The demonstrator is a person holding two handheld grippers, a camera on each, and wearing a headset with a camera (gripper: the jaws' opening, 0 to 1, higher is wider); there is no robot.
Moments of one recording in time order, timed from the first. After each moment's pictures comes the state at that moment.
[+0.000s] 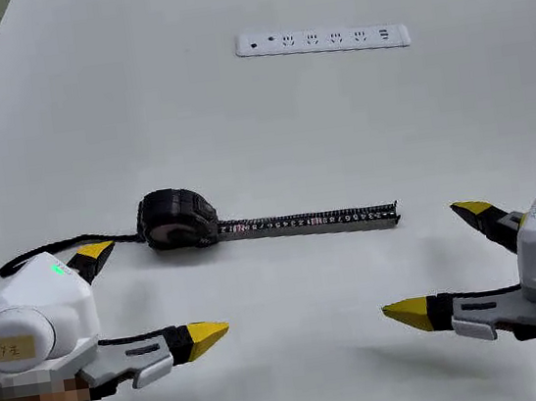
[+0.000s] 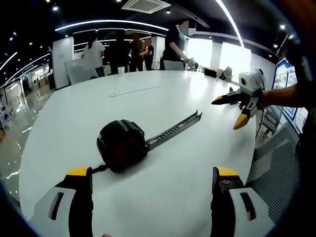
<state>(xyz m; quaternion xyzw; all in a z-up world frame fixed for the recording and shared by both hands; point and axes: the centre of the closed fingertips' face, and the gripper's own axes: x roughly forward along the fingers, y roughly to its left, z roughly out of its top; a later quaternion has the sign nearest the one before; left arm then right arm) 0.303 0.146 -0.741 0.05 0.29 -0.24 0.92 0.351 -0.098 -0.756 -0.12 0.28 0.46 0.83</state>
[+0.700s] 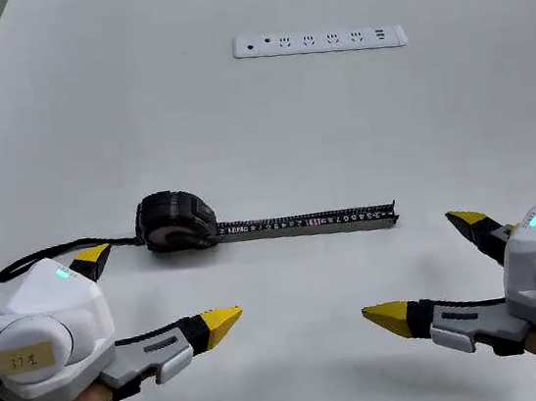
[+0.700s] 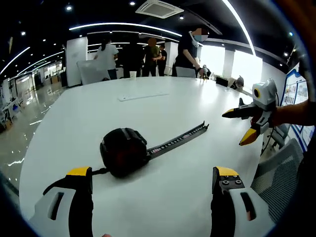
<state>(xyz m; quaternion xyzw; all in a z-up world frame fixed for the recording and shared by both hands) 0.311 0.142 -0.730 0.02 0.28 -0.19 0.94 0.342 -0.084 -0.747 -0.09 0.29 0.42 0.86</state>
